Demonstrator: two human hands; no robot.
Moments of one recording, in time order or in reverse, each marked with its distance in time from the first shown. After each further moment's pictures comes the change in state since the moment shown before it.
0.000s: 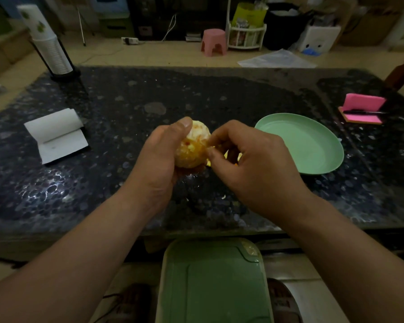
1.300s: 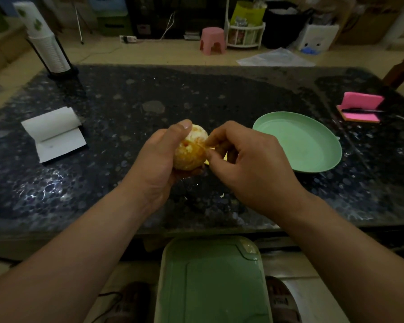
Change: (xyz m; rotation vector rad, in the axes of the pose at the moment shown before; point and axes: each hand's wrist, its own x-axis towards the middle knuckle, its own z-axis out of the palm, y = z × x) left_hand 0.001 0.000 -0.001 0.039 -0.033 -0.073; right_hand 0.000 0.006 0.005 0.014 -0.036 0.042
